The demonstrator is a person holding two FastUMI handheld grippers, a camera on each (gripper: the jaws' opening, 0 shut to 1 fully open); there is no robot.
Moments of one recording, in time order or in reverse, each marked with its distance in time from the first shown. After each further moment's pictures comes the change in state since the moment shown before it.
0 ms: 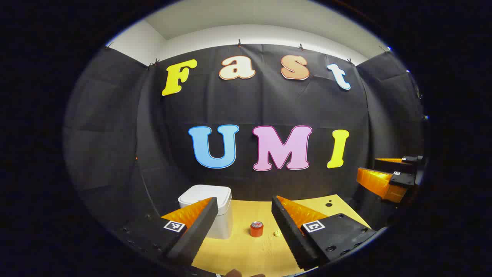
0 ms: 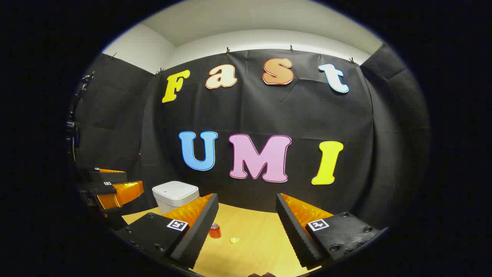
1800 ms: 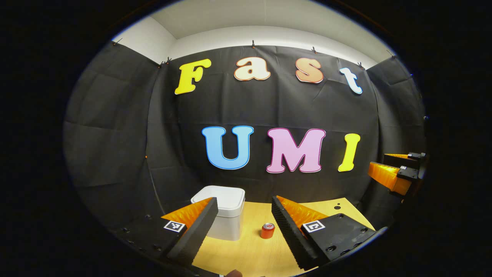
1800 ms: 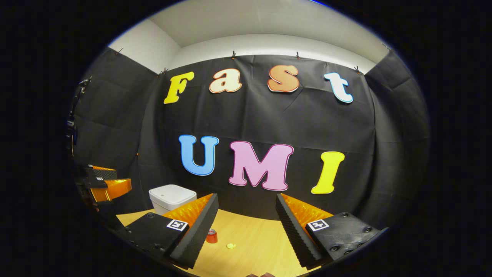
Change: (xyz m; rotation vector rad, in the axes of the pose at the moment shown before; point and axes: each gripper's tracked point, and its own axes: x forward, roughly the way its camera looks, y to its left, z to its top) left arm 0.000 0.053 -0.005 -0.043 -0.014 0.065; right arm 0.015 0.015 0.010 -0.015 -0.051 -0.003
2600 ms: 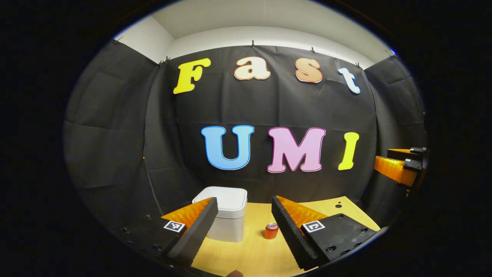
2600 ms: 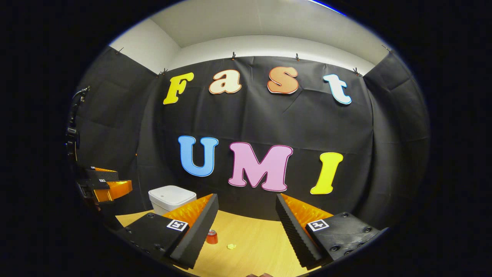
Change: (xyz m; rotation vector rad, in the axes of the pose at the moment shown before) left arm 0.017 0.019 -0.014 0.008 0.006 -0.024; right arm -0.004 0.007 -0.003 -0.030 0.009 -0.009
